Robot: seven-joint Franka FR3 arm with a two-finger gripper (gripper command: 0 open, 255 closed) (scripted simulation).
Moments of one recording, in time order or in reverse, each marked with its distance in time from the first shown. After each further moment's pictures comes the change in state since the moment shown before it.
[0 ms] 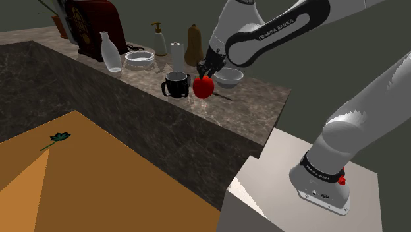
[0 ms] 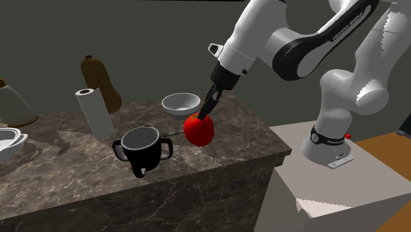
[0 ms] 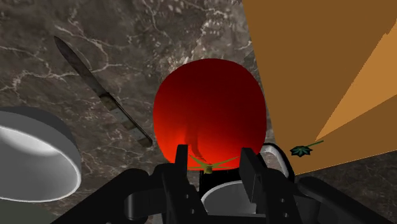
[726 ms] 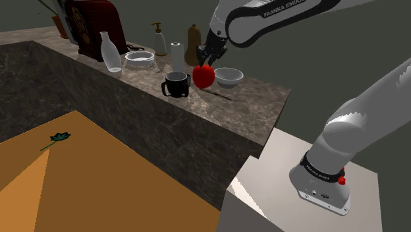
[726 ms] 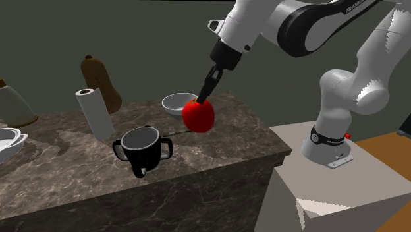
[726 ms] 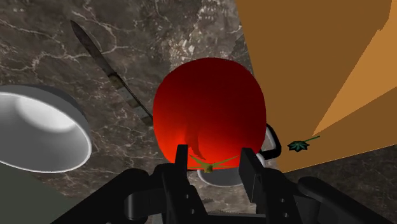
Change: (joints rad) arm 0.020 -0.056 -0.019 0.100 0.044 -0.154 -0.045
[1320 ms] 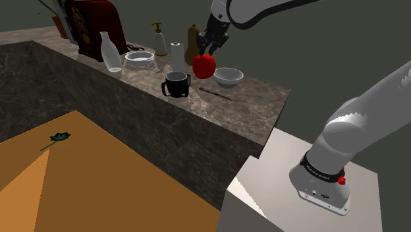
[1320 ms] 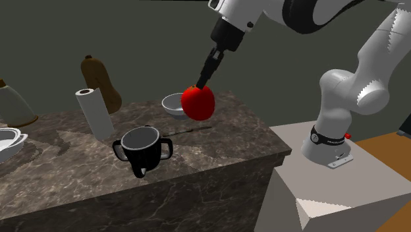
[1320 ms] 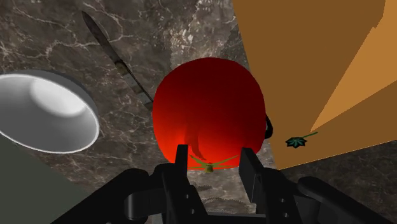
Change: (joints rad) arm 0.007 -0.028 -0.011 0.096 0.020 -0.123 -0.026
